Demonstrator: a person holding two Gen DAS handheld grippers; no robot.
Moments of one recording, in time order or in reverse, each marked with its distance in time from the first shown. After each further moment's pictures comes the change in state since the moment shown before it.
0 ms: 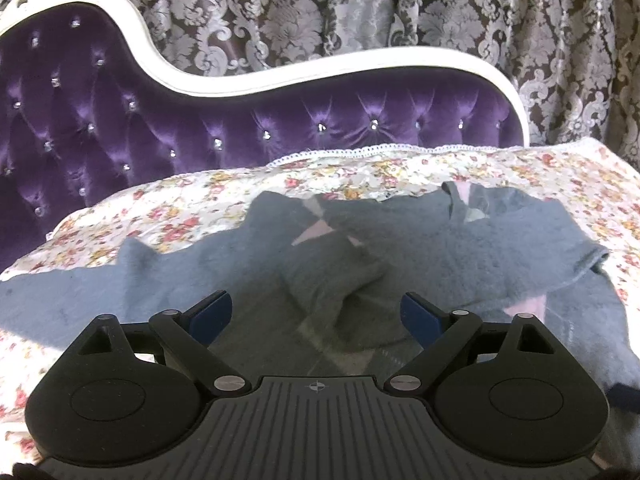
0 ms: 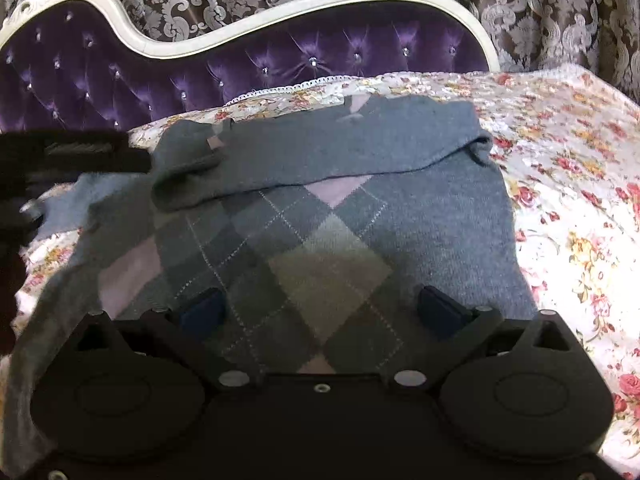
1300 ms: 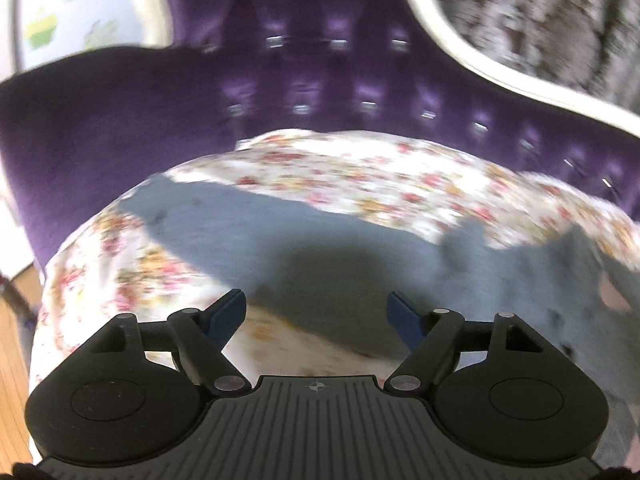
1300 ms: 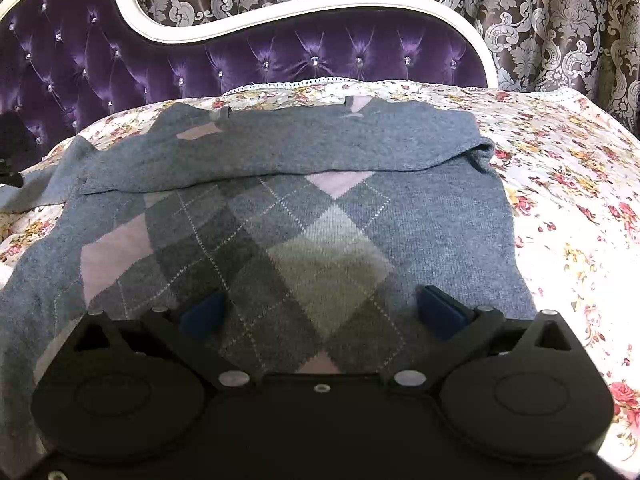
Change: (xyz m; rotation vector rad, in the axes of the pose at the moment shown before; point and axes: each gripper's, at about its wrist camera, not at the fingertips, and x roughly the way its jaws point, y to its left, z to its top) left arm 0.006 0.239 -0.033 -0.421 0.105 0.330; right arm 0.004 0.007 -0.007 -0.049 -0.001 -0.041
